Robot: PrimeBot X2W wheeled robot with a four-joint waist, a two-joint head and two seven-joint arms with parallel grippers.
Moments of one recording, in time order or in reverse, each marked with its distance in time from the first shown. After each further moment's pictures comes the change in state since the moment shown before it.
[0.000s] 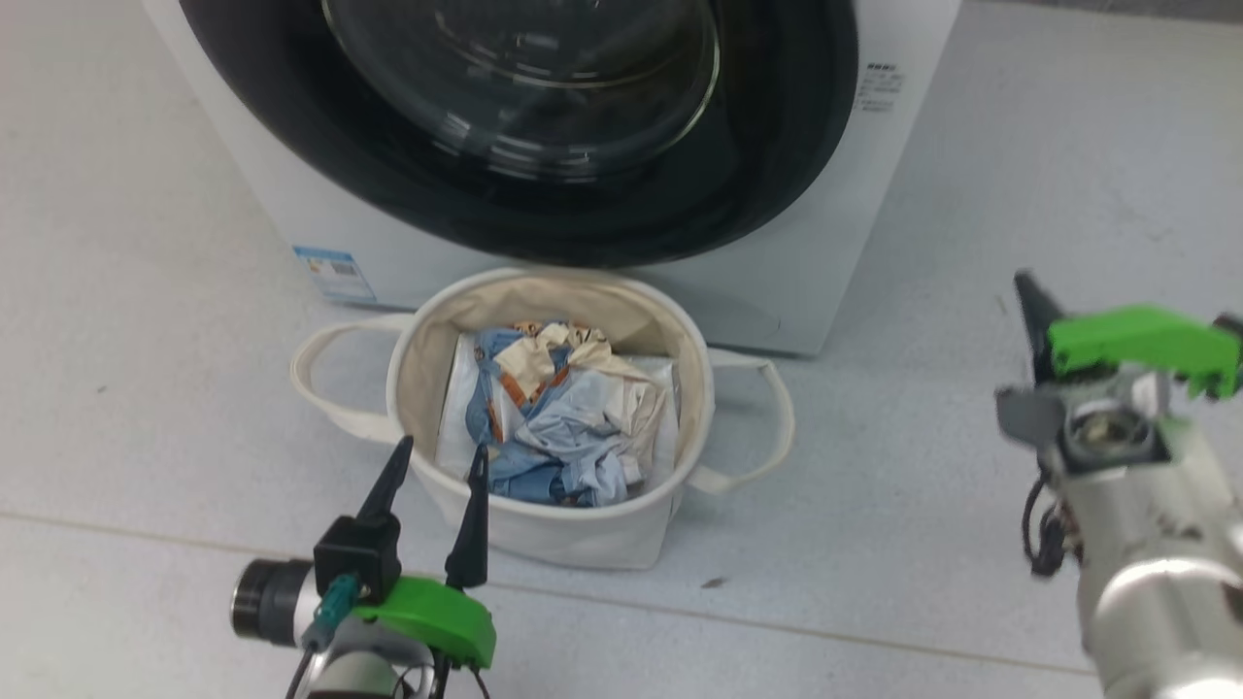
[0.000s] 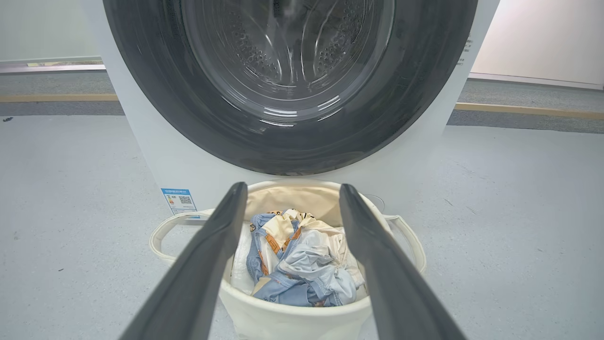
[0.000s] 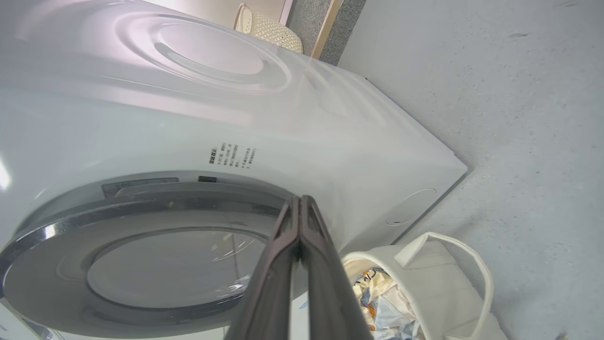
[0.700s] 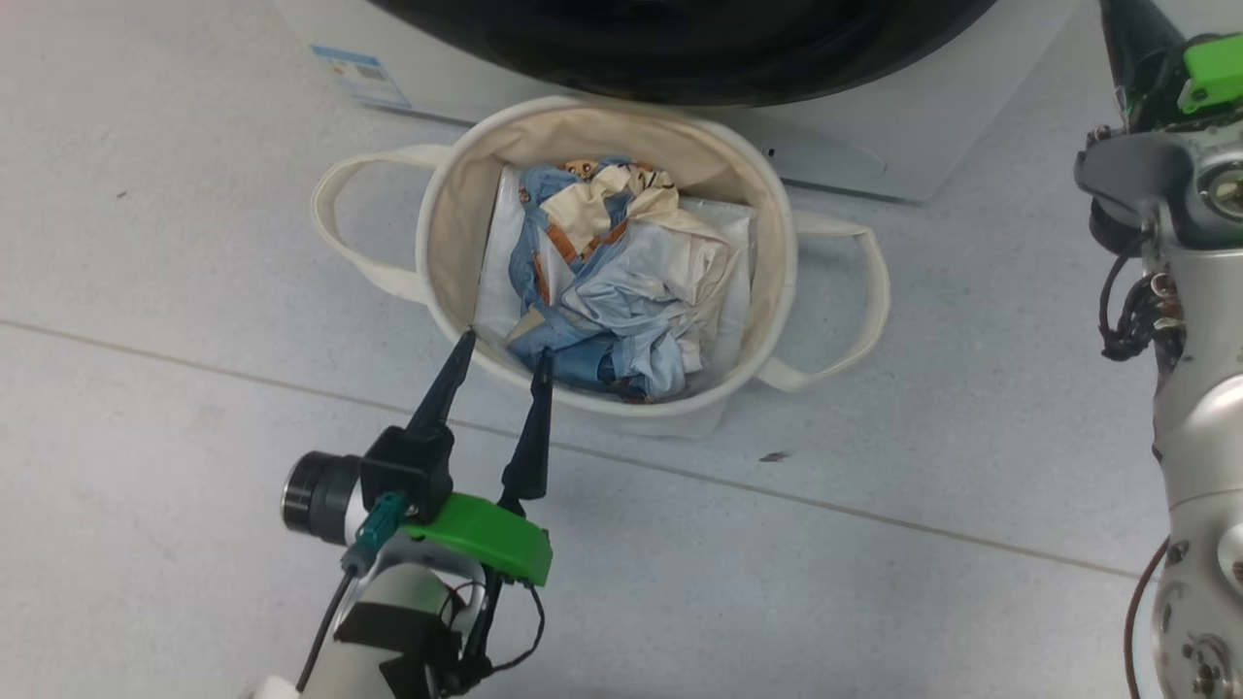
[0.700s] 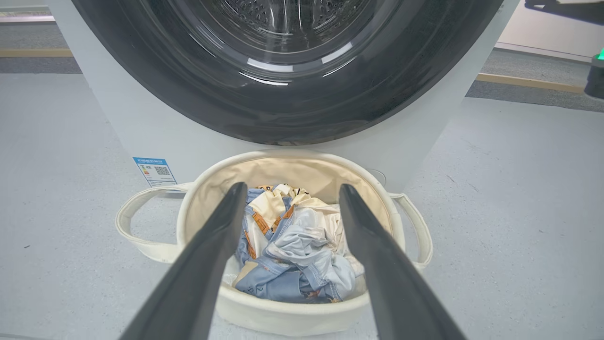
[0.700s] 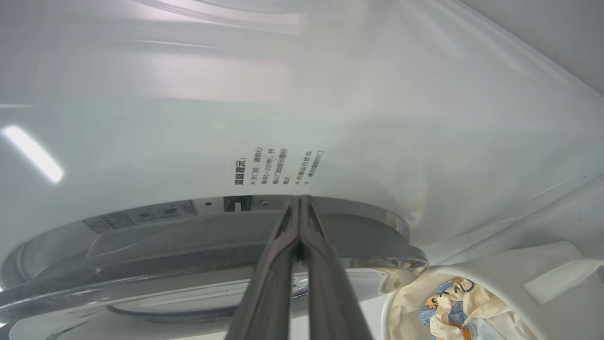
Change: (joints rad) left arm -0.165 -0.016 -0.106 -0.044 -0.051 0.009 0.000; right arm -0.366 -0.081 -0.002 -0.048 0.169 0.000 0.149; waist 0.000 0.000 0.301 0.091
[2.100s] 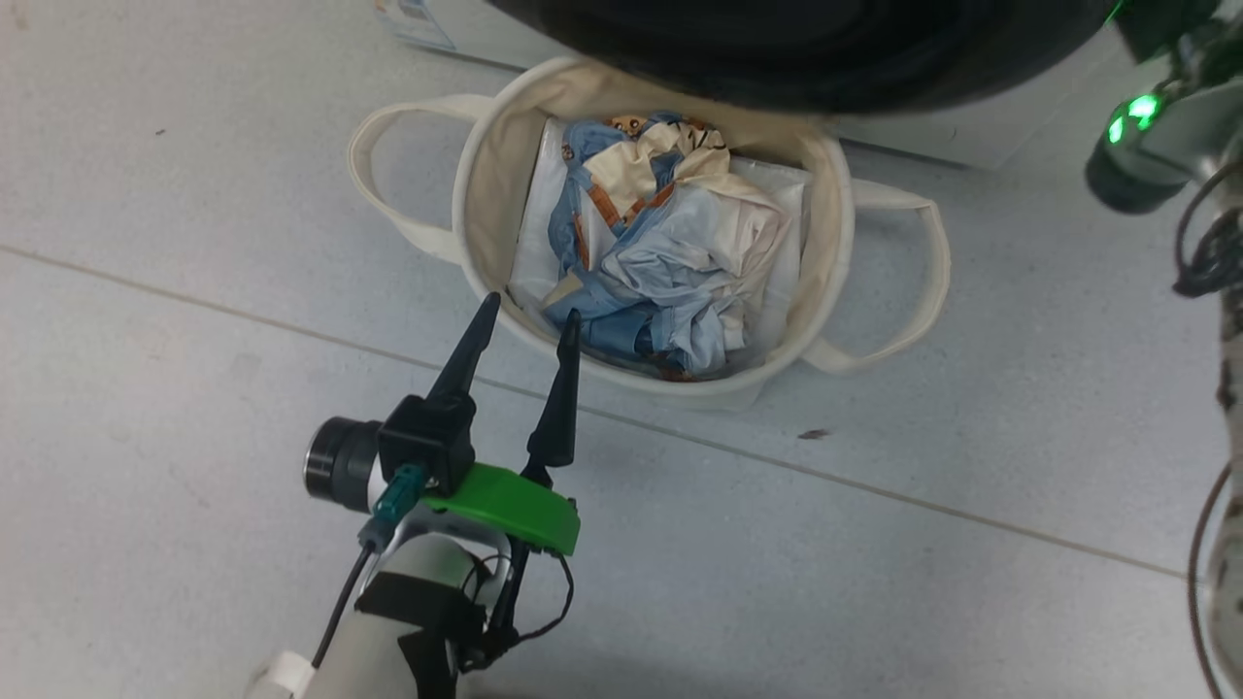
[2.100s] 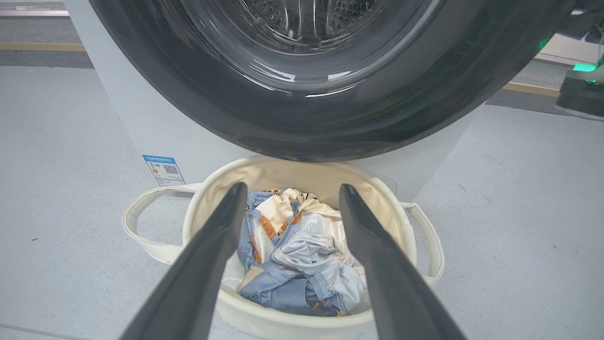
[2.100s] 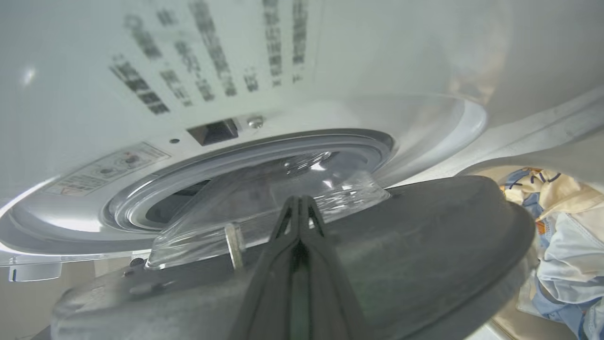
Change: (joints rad) left arm -0.059 -0.002 -0.076 -0.034 -0.066 0.054 0.000; right arm -0.119 -0.072 0.005 0.080 0.244 -0.001 0.430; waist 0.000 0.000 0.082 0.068
